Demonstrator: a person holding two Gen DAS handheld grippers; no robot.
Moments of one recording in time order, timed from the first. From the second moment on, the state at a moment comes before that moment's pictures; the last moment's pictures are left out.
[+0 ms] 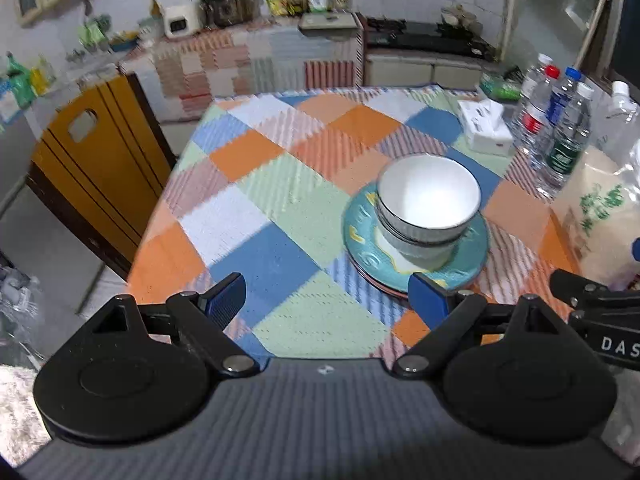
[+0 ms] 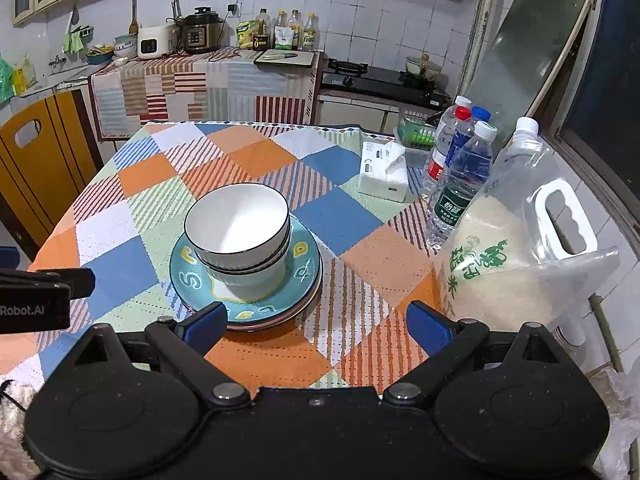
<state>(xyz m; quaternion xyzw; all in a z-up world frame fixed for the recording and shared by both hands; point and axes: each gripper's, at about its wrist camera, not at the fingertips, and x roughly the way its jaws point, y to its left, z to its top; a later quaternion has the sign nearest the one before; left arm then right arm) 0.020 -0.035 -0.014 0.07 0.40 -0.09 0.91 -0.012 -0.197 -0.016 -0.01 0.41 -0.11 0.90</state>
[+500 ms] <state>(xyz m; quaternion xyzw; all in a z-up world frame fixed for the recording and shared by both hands) 0.017 -0.034 -0.011 0.07 0.39 -0.09 0.91 -0.014 -0.194 -0.019 -0.02 0.41 -0.11 0.90</state>
